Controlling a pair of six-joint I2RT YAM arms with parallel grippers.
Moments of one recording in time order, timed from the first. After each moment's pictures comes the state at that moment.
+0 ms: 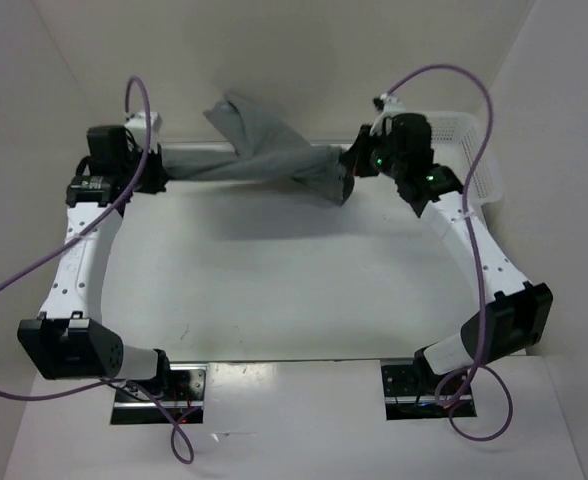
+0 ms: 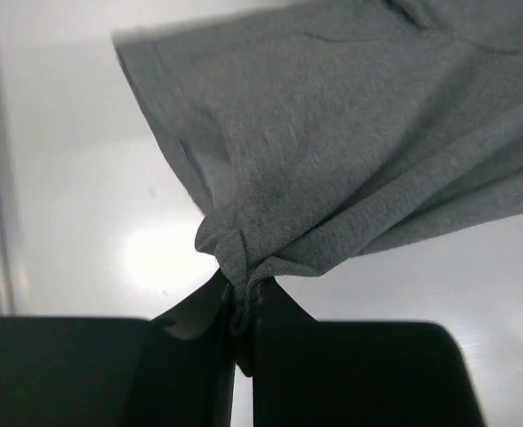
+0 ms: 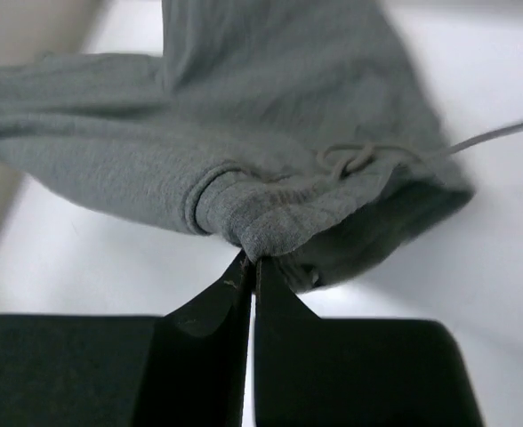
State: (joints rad) left arm 0.07 1.37 1.51 -0.67 0.19 0.07; right arm 0.31 1.45 1.52 -0.36 -0.23 0.31
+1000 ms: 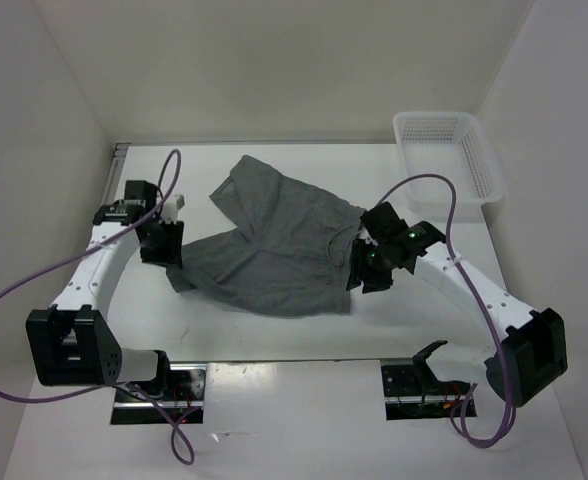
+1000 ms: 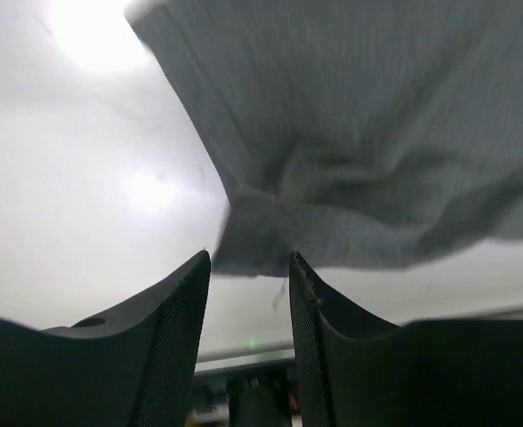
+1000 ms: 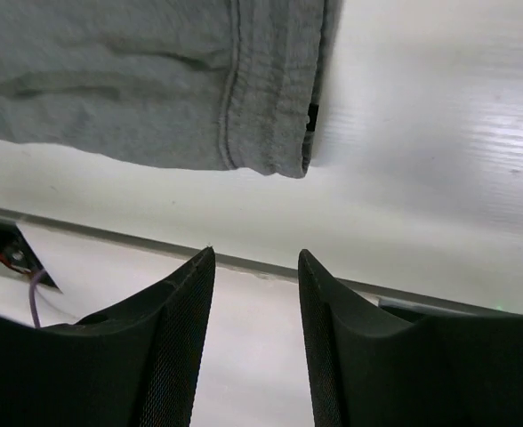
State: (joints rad) left arm 0.02 1.31 1.05 -1.01 0.12 0.07; right arm 0.52 1.23 0.96 -0.93 -0.15 0.63
